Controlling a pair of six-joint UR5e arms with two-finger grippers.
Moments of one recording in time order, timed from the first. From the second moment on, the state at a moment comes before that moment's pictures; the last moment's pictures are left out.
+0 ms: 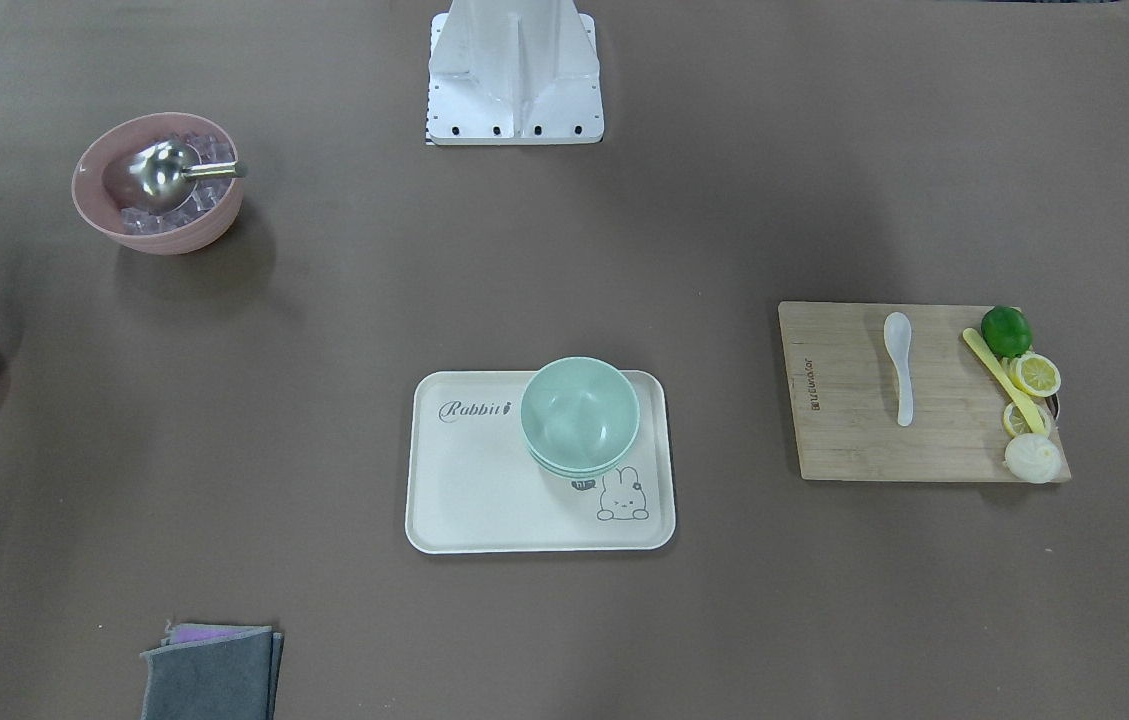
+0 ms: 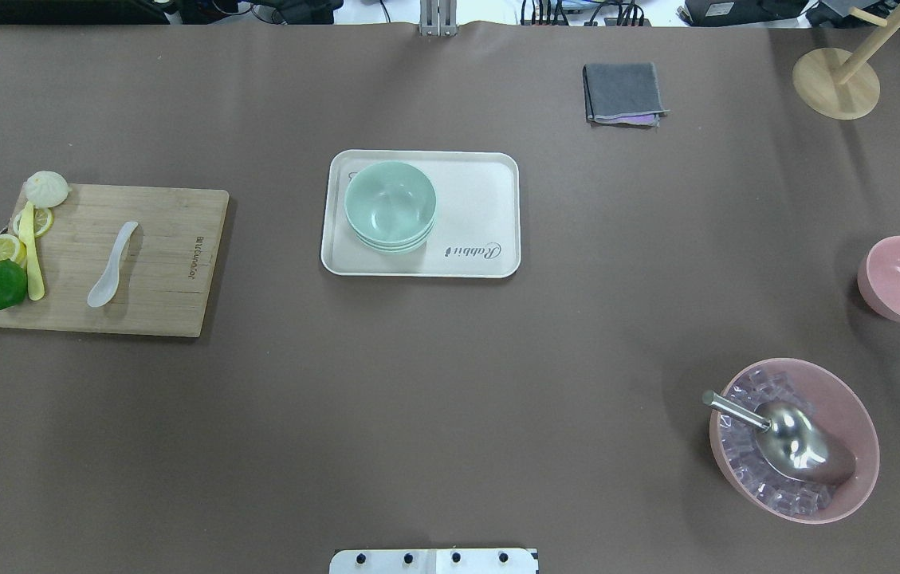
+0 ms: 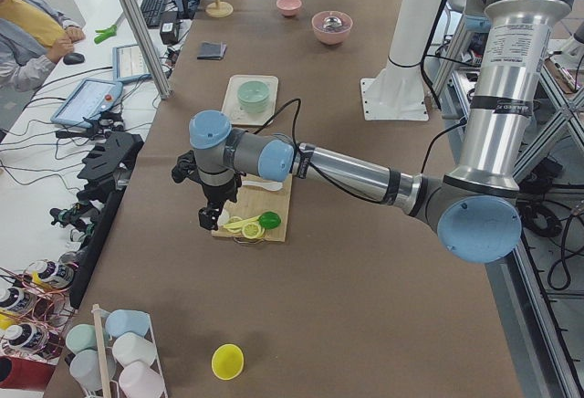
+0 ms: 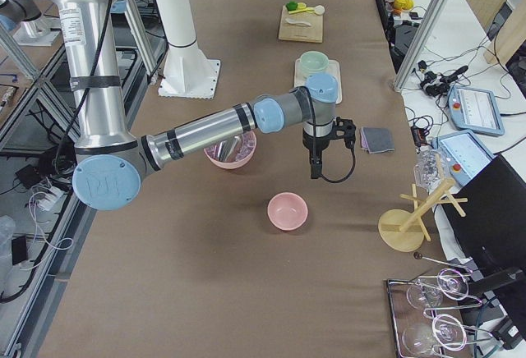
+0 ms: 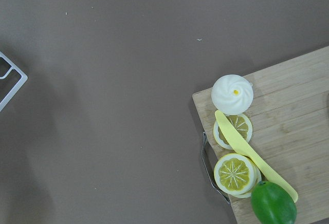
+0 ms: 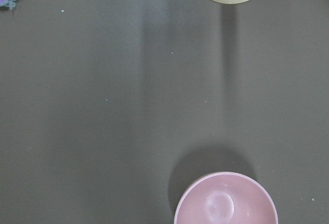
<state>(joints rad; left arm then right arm) -1.46 -1.72 -1.68 -1.55 -2.30 0.14 1.31 -1.47 1.85 -1.63 2.23 0.40</state>
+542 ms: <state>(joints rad) -1.45 -1.69 -1.68 -1.57 -2.29 0.16 1.31 -1.47 1.85 -1.63 2.23 0.40</state>
